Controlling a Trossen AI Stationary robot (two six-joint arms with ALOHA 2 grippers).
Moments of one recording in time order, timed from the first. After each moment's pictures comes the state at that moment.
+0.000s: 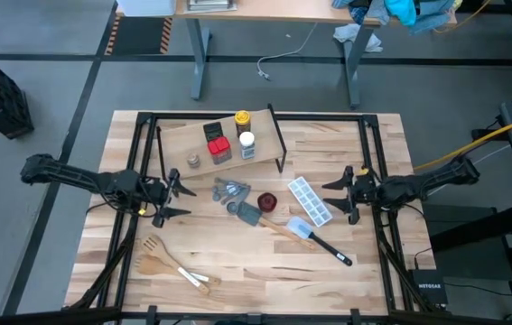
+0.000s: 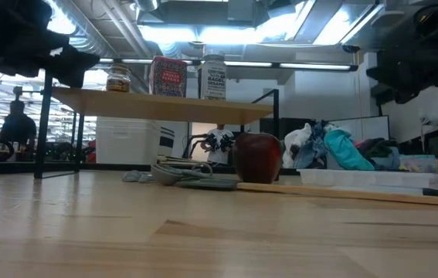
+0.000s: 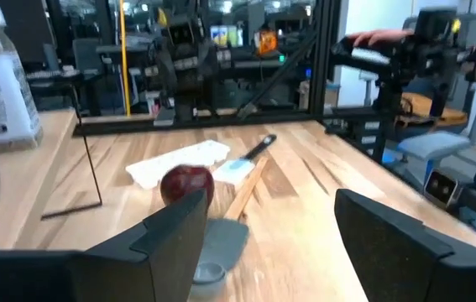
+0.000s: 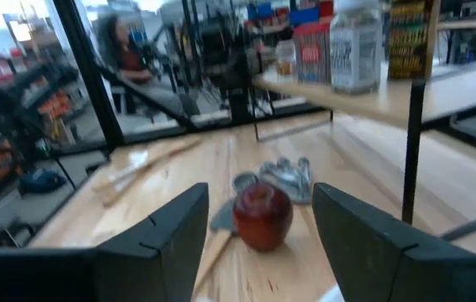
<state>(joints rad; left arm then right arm) -0.18 0.33 0.01 0.29 -0.01 0.03 0.33 0.11 0.01 0.07 0.35 0.19</state>
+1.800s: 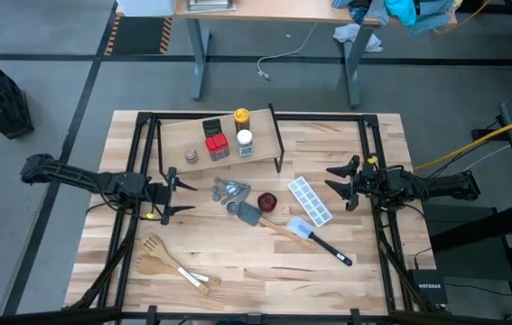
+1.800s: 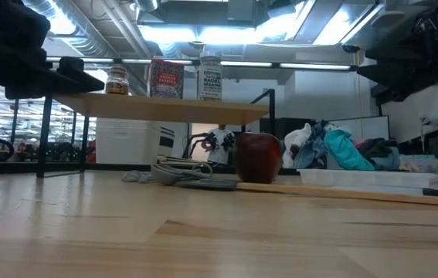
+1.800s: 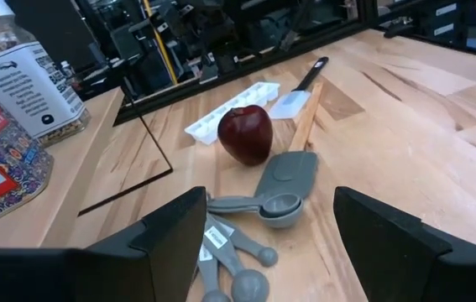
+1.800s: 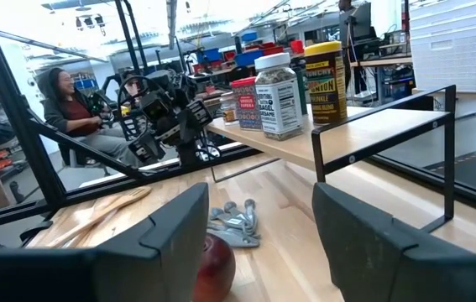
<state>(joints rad) -0.18 0.34 0.01 0.13 -0.17 0.32 0.13 0.00 0.01 0.07 0.35 0.19</state>
